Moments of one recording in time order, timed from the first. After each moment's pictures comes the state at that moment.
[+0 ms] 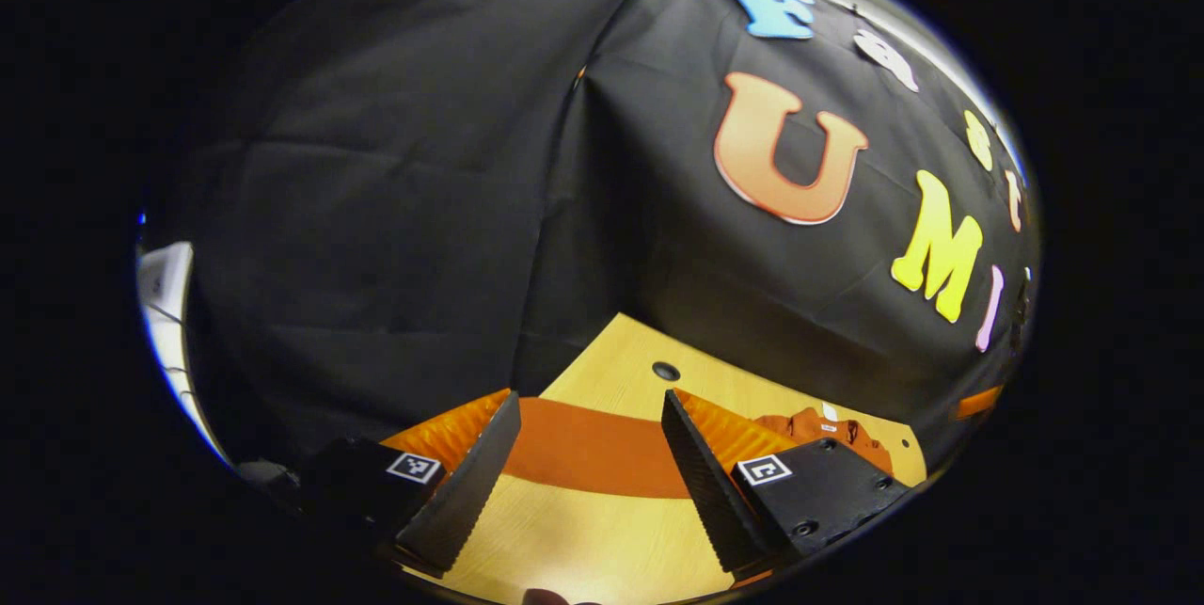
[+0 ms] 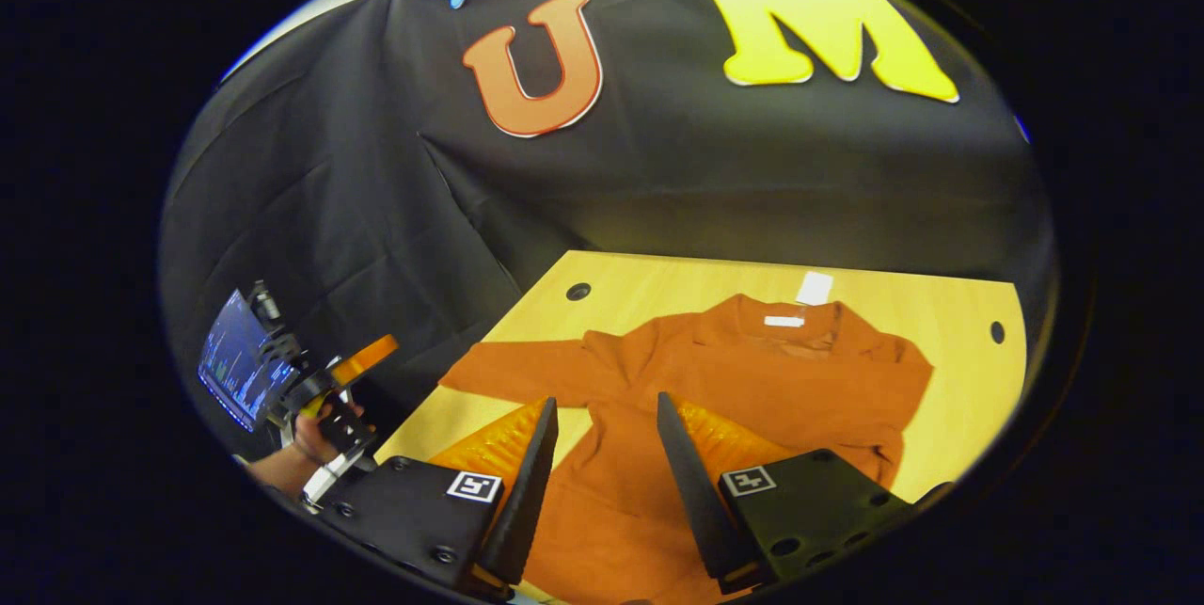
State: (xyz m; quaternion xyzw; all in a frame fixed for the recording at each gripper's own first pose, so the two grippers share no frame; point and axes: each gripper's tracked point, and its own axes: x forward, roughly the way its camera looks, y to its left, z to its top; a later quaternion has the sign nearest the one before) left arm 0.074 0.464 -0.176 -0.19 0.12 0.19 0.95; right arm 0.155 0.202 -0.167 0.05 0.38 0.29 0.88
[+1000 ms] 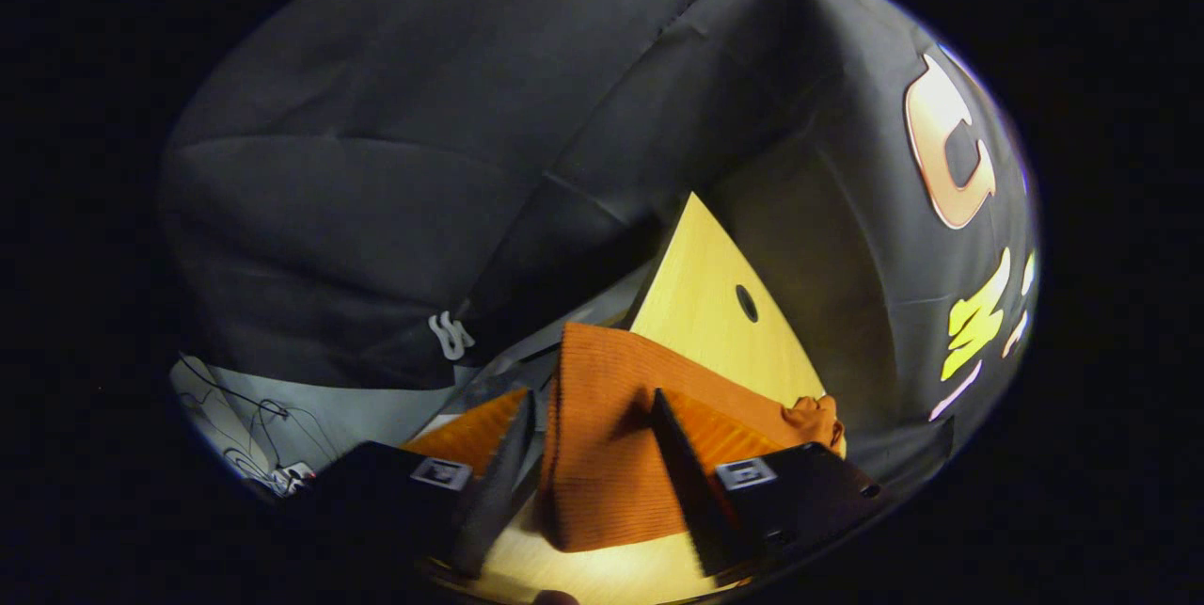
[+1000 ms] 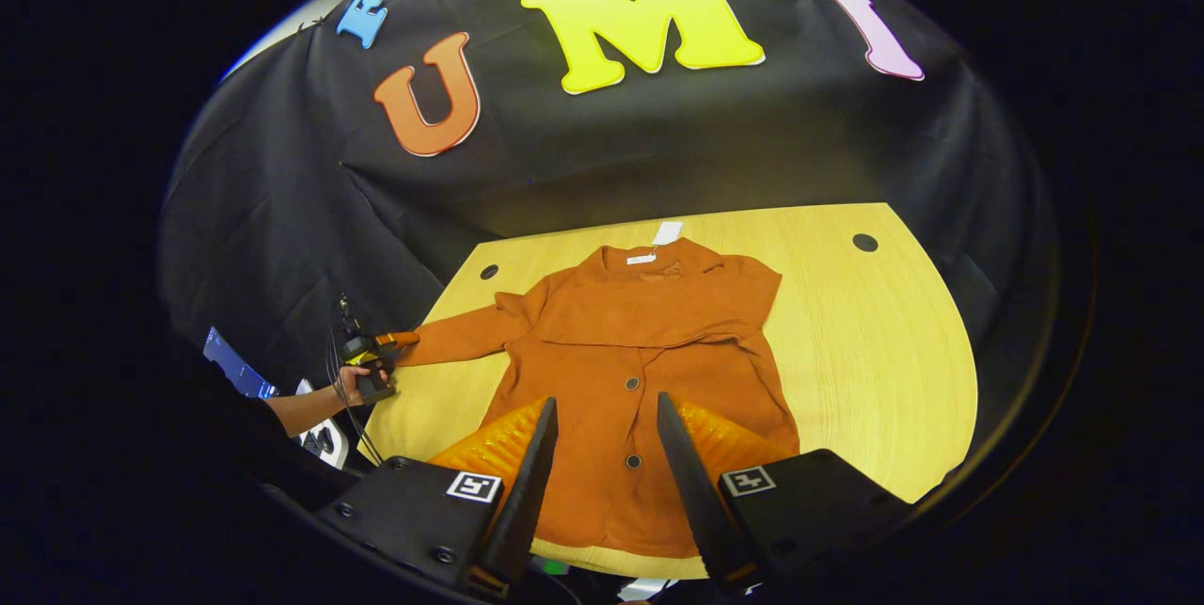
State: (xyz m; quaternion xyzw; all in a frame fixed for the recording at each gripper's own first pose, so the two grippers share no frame) left arm 0.160 0.527 -0.319 -0.37 0.27 0.14 0.88; right arm 0.080 0.068 -0.152 0.09 0.42 0.15 0.89
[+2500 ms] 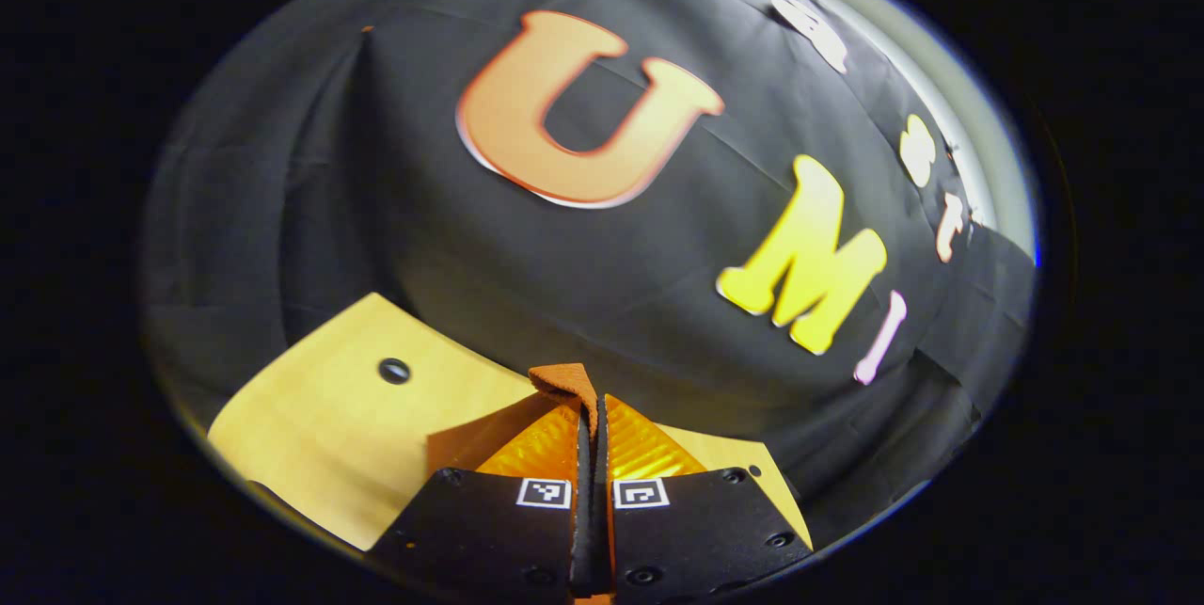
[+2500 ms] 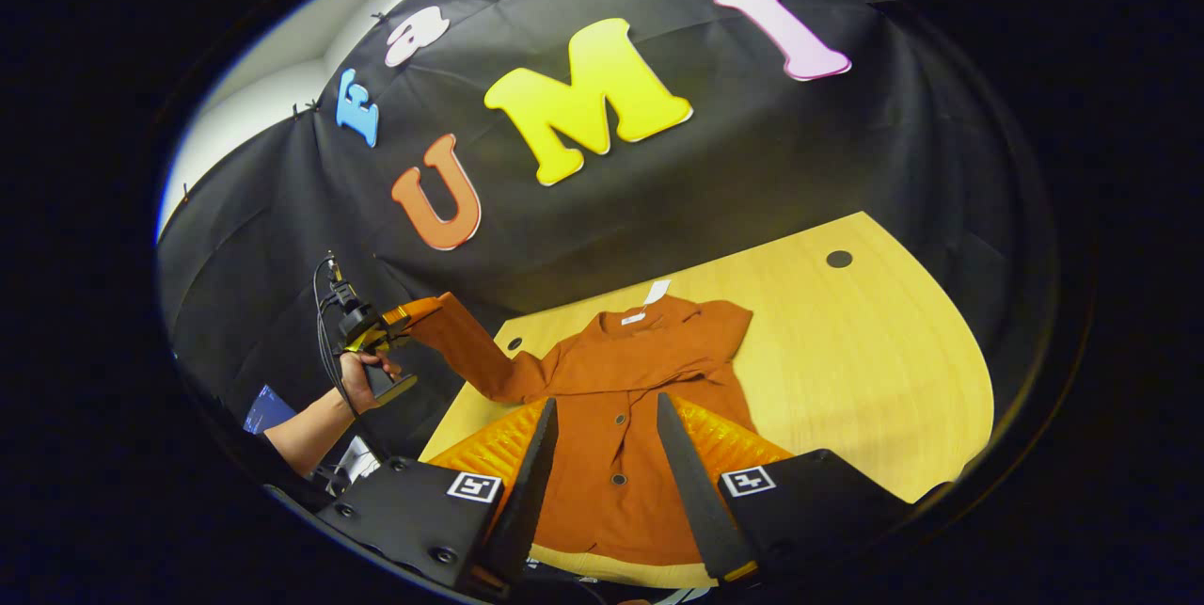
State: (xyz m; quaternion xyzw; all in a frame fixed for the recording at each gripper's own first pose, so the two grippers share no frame) left arm 0.263 0.144 -0.042 -0.21 0.14 -0.03 0.97; right arm 0.066 -0.067 -0.095 0.20 0.31 0.17 0.91
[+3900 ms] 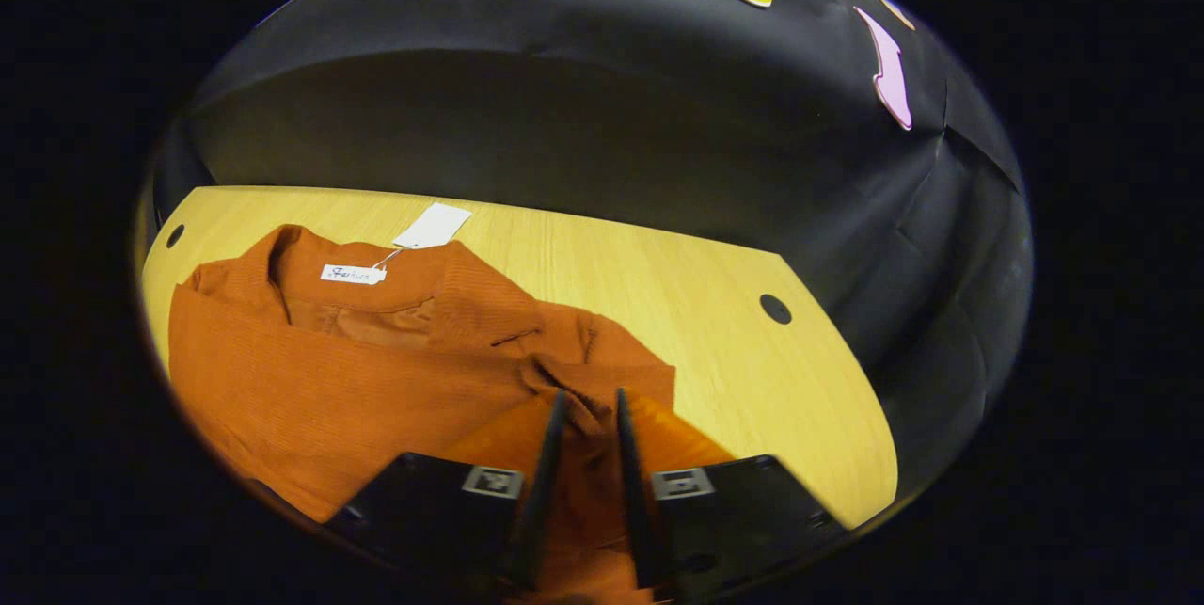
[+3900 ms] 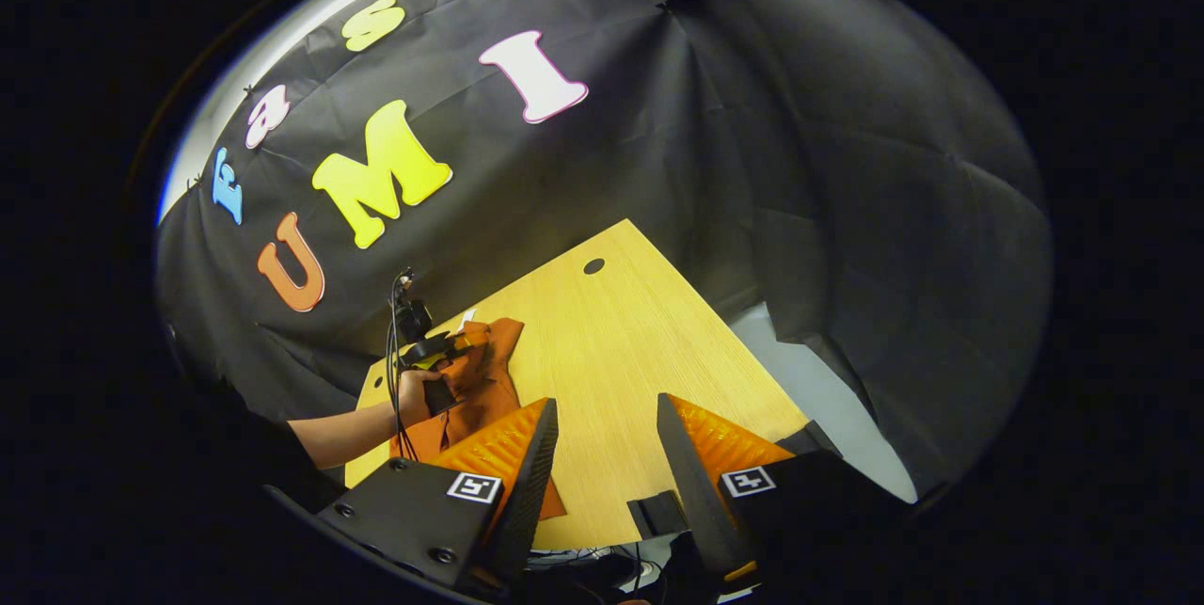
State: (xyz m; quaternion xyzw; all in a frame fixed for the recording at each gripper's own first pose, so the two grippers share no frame) left arm 0.364 -0.182 -0.325 -0.08 0.33 -0.08 0.94; right arm -0.034 -0.322 -0.134 0.22 0.32 -0.05 0.92
